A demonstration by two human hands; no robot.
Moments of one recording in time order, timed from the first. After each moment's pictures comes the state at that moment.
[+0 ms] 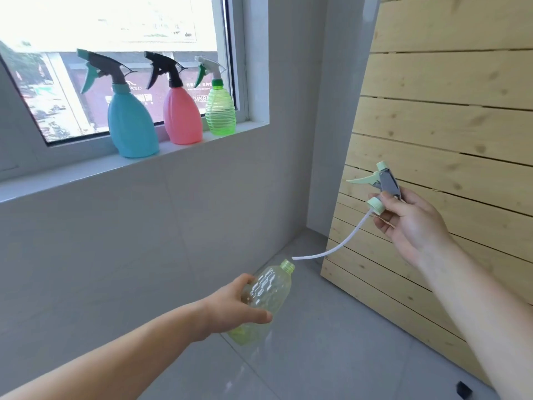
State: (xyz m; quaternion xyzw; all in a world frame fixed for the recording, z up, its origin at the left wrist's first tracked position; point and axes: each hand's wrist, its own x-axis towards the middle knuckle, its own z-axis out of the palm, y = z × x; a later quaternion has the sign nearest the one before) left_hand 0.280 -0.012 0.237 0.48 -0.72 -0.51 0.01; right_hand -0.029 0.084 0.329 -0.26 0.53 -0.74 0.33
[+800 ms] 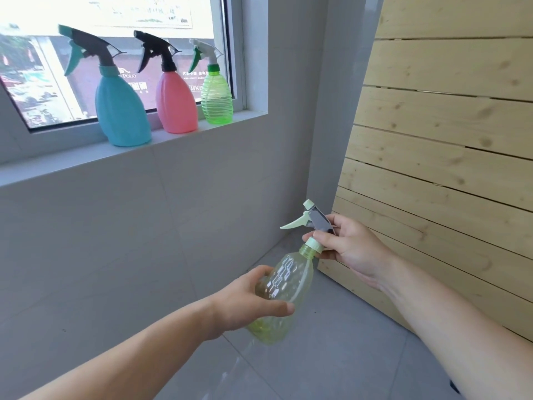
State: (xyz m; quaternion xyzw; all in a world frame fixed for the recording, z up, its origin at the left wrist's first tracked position) left_hand 0.258 0.001 0.247 0.40 -0.70 -0.58 0.06; right_hand 0.033 0.060 0.292 -0.42 0.60 -0.54 0.42
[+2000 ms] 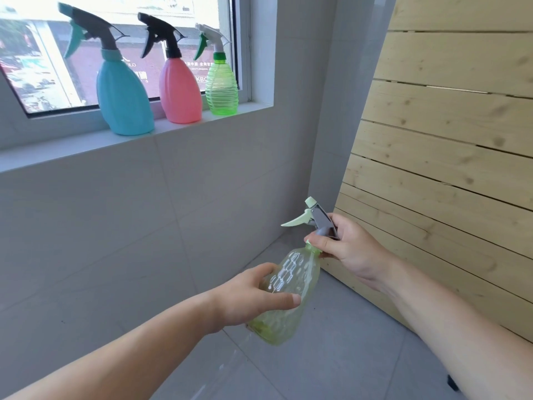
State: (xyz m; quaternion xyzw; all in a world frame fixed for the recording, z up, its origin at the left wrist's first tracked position) left_hand 0.260 0.000 0.254 0.41 -0.70 -0.58 0.03; right_hand 0.040 0.052 0.280 -0.47 0.59 -0.51 0.40
